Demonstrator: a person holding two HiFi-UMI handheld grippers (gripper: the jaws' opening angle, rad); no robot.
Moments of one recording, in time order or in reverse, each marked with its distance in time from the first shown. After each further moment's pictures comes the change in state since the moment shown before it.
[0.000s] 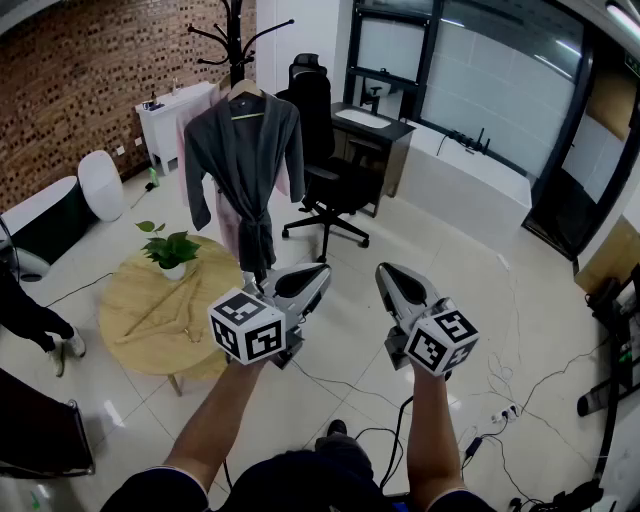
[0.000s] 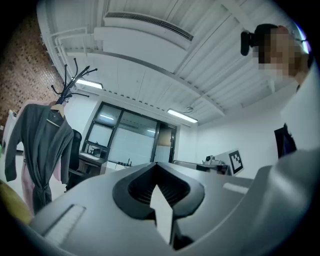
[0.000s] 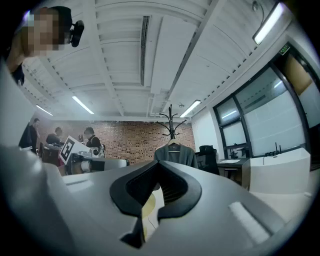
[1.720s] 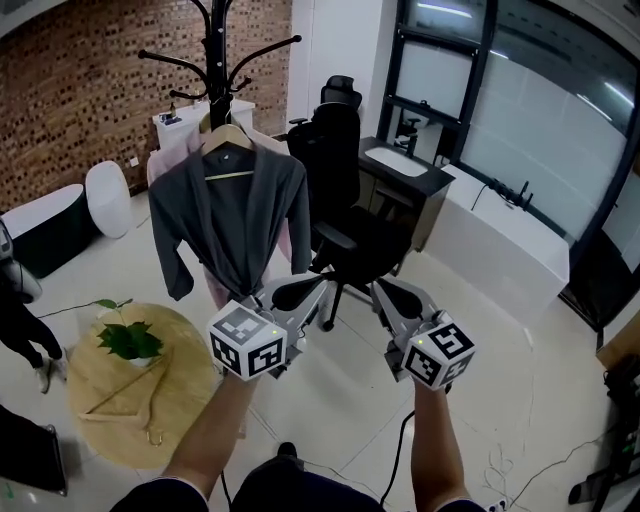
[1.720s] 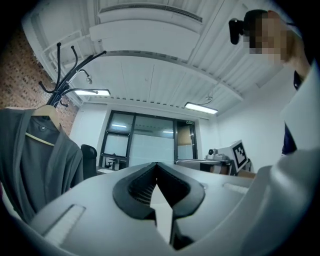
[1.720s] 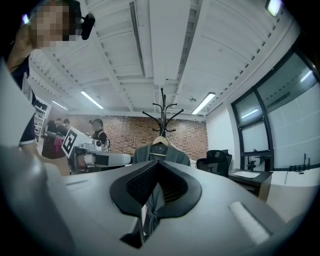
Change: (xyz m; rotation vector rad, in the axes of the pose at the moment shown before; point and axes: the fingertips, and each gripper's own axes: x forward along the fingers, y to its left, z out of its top) left arm 0.211 0.277 0.059 0.144 -0.029 0.177; right arm 0.269 -0.237 0.026 -0.107 0.025 0.189
